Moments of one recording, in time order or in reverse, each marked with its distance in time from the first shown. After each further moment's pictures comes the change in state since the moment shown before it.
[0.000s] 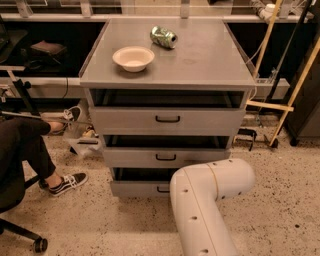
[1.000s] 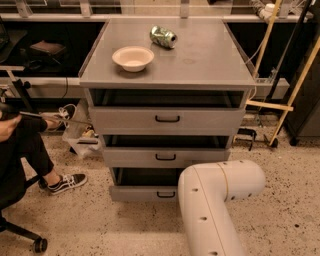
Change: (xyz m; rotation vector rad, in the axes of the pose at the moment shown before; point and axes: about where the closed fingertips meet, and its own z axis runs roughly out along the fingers) arm 0.020 0.012 -0.018 -0.028 -0.033 -0.004
